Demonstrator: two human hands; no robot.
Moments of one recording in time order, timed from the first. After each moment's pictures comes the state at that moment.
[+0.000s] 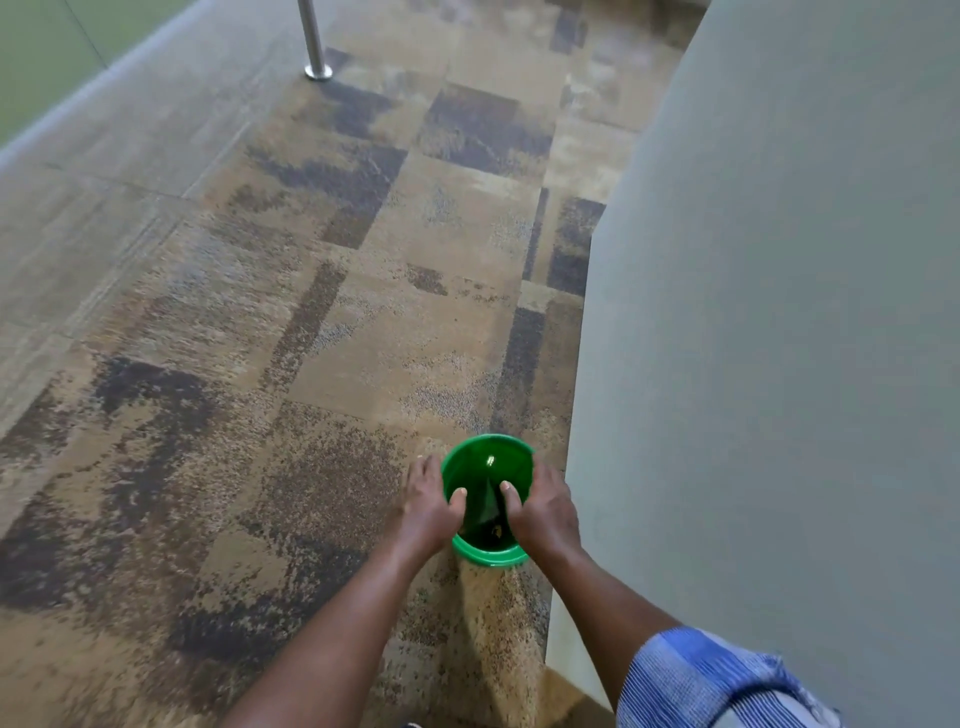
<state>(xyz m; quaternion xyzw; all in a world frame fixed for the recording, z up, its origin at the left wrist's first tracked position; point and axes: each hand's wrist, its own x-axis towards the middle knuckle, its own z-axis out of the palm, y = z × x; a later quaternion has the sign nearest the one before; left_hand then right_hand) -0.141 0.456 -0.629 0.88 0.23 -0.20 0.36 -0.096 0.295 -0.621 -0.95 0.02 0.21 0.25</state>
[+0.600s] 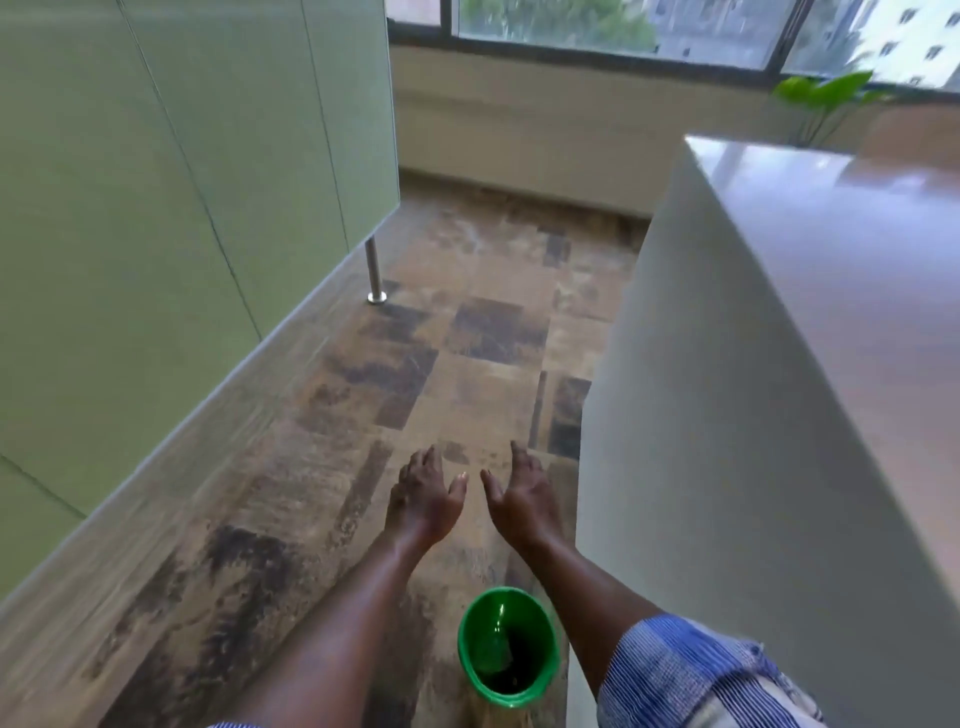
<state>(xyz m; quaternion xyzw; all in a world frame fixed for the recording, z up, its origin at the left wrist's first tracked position) -0.089 0.514 -0.246 0.93 0.22 -0.01 0.31 -0.051 0.369 -0.242 -0.93 -0.08 0.08 0.36</state>
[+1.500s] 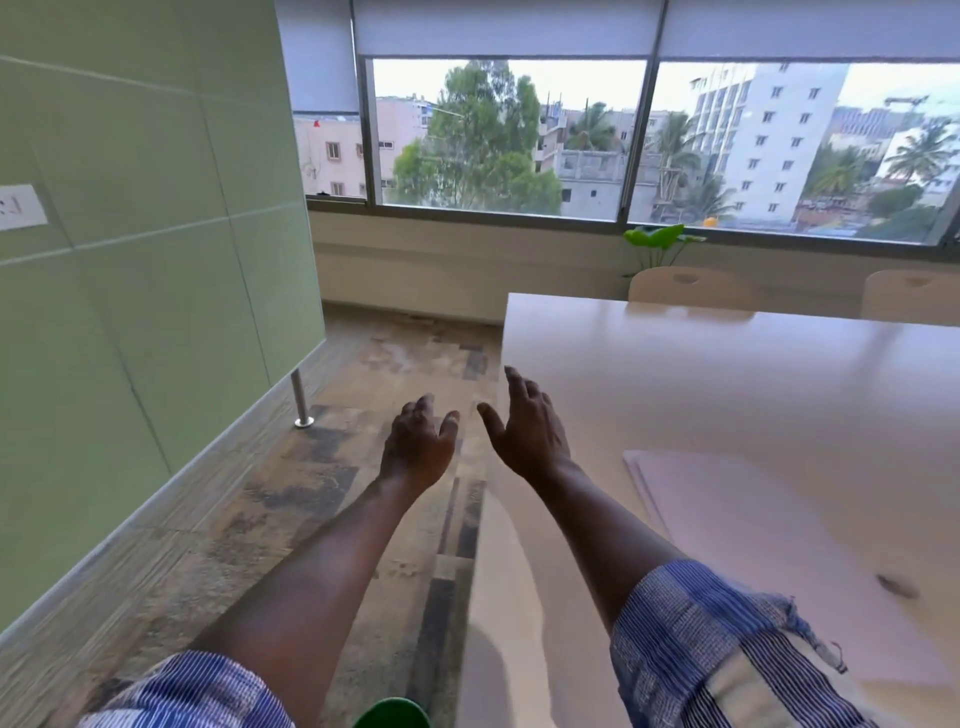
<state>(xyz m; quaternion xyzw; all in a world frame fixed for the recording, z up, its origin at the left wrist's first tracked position) -0.041 0.250 0.059 0.91 0.11 0.18 0.36 -0.003 0.089 0.079 -0.91 -0.19 -0.18 0.31</state>
